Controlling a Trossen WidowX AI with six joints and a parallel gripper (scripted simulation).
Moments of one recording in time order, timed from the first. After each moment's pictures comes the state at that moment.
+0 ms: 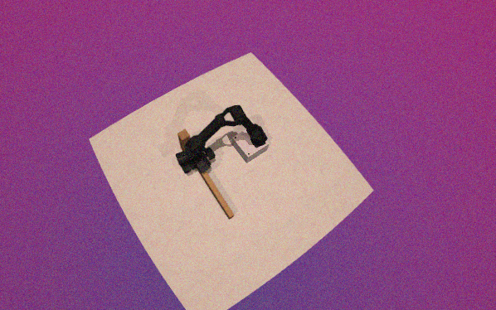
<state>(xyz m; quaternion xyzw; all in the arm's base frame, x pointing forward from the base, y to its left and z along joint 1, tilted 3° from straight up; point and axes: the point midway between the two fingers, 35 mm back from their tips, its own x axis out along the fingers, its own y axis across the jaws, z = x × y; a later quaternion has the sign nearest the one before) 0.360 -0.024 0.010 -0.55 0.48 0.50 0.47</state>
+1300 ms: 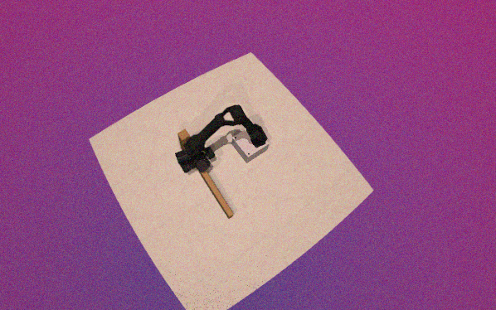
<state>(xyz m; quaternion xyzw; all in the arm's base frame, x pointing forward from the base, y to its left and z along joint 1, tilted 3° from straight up) 0.361 -0.028 0.010 -0.55 0.48 0.50 0.47</state>
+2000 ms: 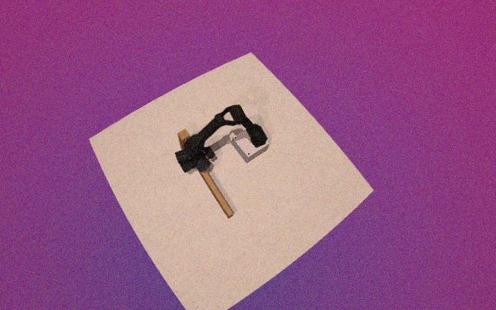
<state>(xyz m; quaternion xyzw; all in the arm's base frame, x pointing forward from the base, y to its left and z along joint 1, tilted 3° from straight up) 0.361 -0.030 0.010 -0.55 0.48 0.50 0.47</state>
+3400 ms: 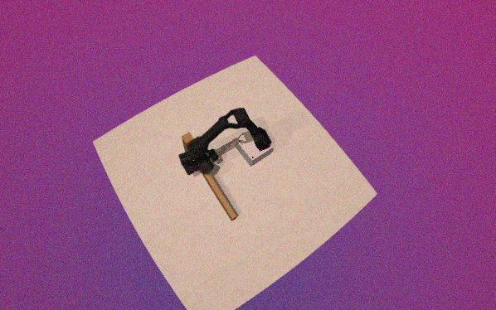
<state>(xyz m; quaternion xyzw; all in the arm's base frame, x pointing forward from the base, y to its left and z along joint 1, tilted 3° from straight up) 0.361 -0.035 0.010 -0.55 0.48 0.50 0.47</state>
